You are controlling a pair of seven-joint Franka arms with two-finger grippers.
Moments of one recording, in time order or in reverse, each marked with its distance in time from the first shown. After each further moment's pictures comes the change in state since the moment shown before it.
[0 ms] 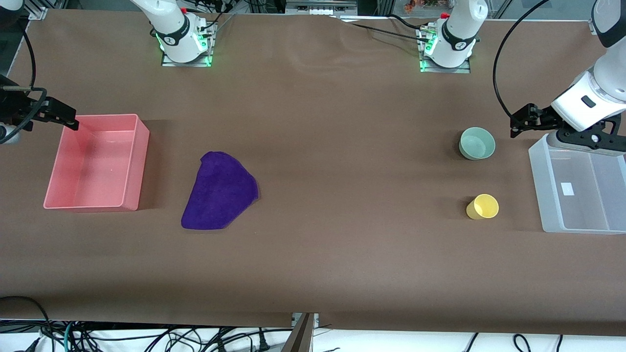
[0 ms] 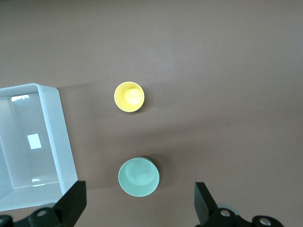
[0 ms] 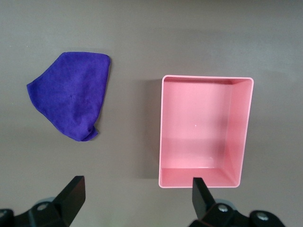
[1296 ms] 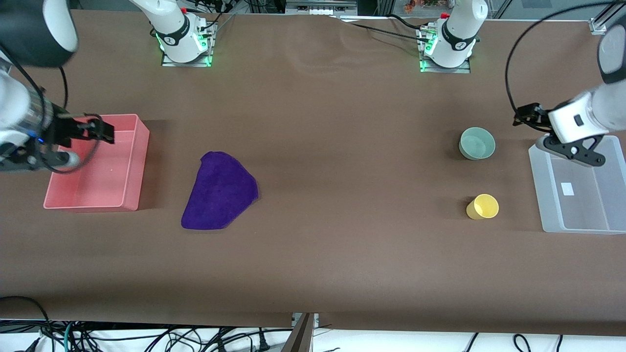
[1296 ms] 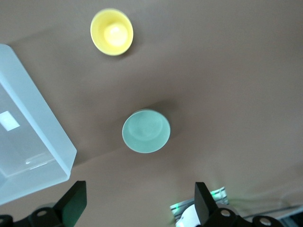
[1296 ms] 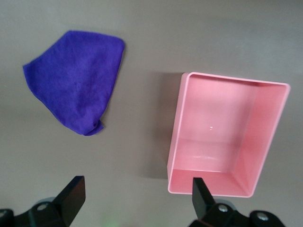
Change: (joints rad) left arm 0.199 0.103 -0.057 -0.057 0.000 -0.134 0.377; right arm 0.082 0.142 0.015 0.002 -0.019 0.016 0.003
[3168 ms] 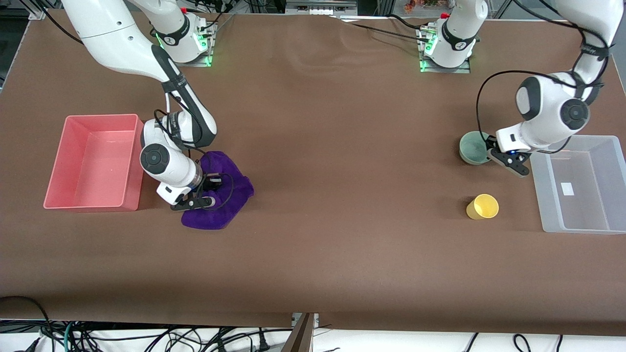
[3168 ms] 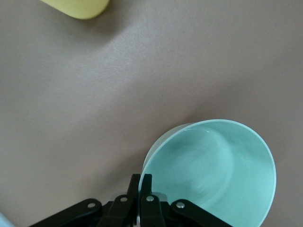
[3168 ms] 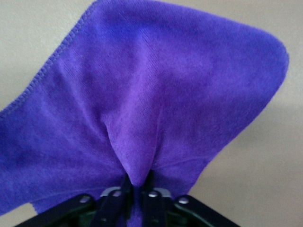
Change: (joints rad) left arm 0.106 0.043 -0.008 -0.629 0.000 0.868 0.276; right arm 0.102 0.333 0.086 -0.456 0.079 0.927 0.161
